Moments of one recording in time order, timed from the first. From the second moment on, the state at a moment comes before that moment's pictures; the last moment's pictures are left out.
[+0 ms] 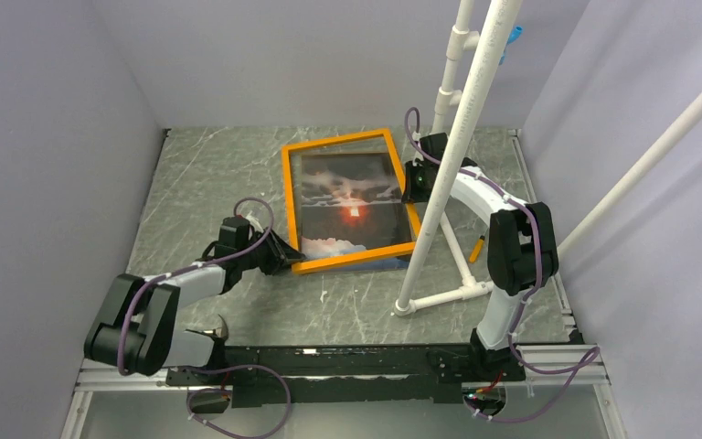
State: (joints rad) left arm -0.27 1.37 0.39 0.29 0.50 -0.97; right arm 0.25 1.83 1.36 -0.49 -0.12 0.20
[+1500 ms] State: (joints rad) left arm 0.24 1.42 0.65 -0.26 0.53 -0.50; right arm 0.36 1.86 1.25 -0.07 -0.48 0.49
